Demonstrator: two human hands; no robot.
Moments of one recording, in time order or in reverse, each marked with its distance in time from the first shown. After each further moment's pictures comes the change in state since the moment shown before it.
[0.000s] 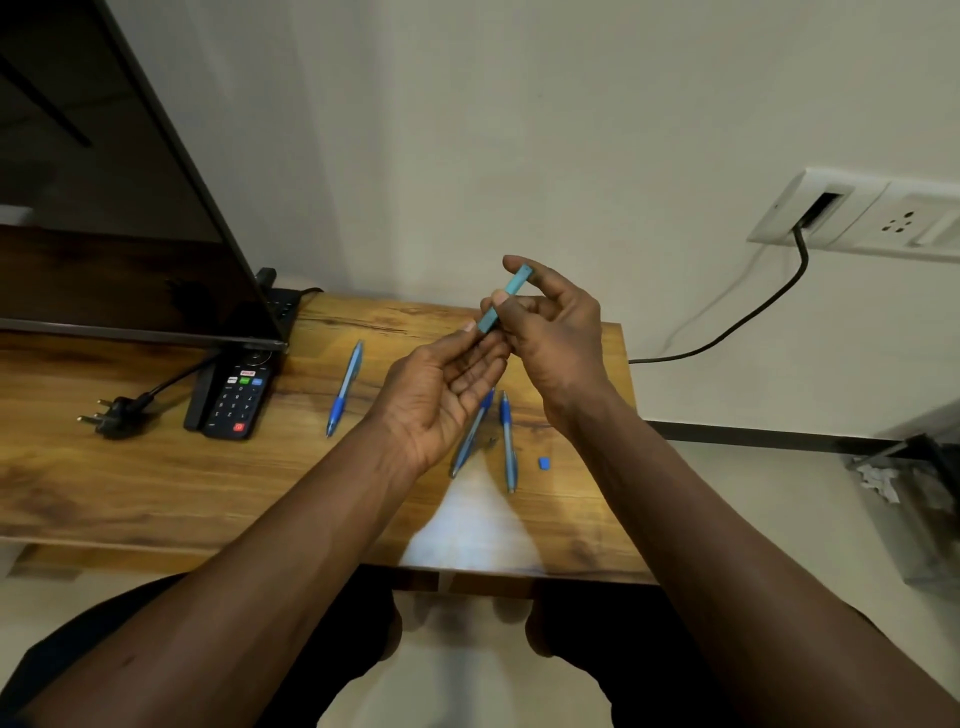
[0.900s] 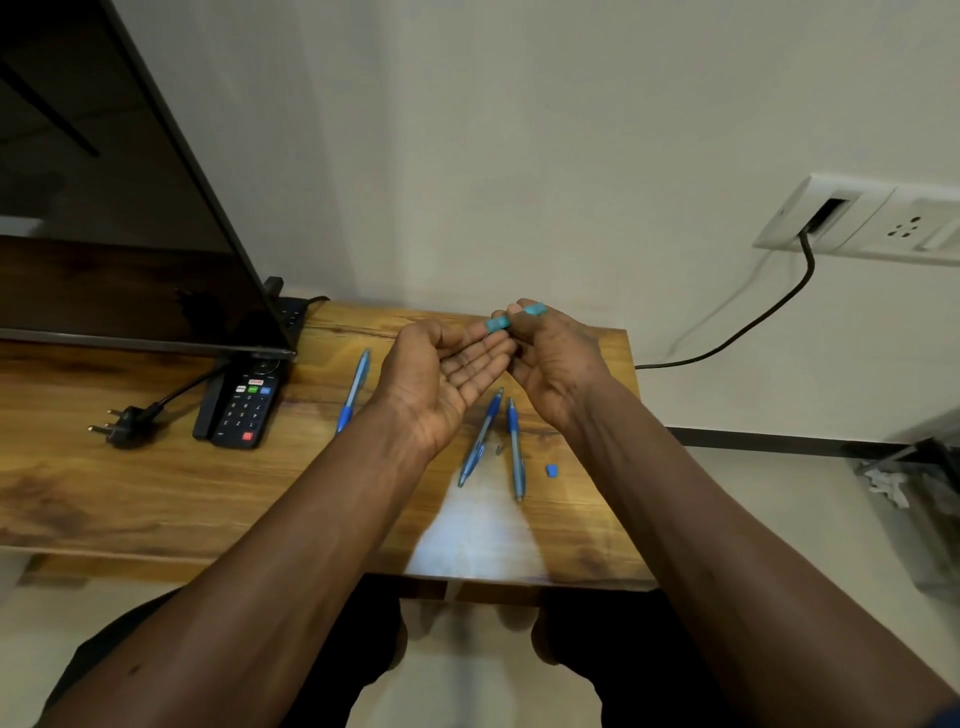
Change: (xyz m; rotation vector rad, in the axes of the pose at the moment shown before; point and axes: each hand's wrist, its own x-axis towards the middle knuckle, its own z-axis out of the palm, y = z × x) left_hand 0.000 0.018 0.015 0.031 0.117 -0.022; right_hand 0.018 0.012 0.008 0.448 0.138 0.446
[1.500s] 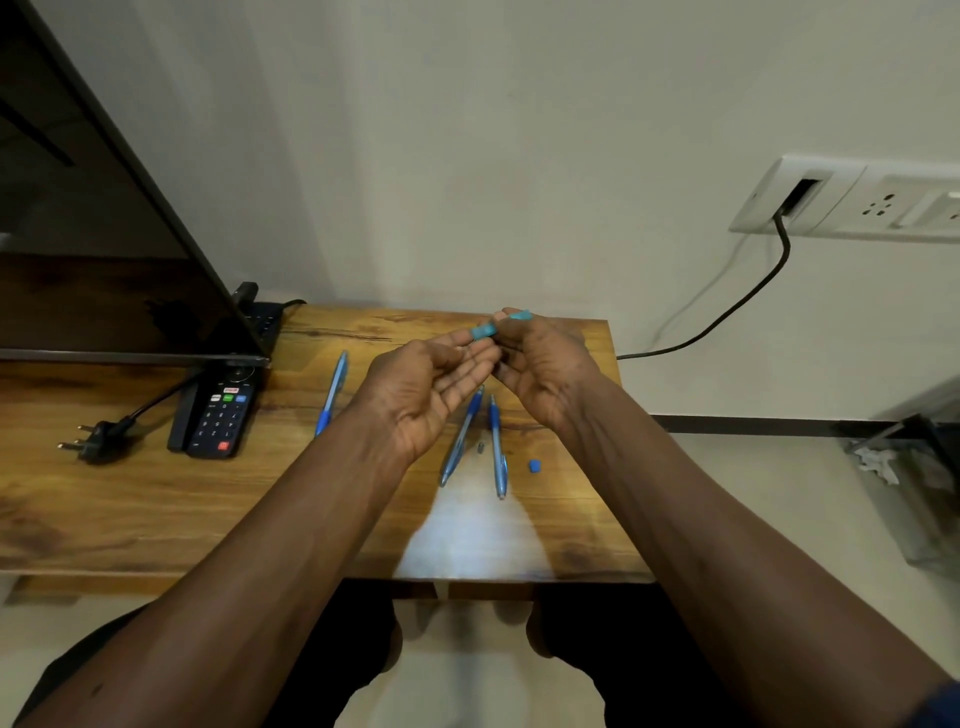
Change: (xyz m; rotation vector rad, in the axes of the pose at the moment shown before) left_hand 0.006 -0.011 0.004 0.126 -0.009 -0.010; right_hand 0.002 -0.006 -0.017 -0.038 0.002 0.056
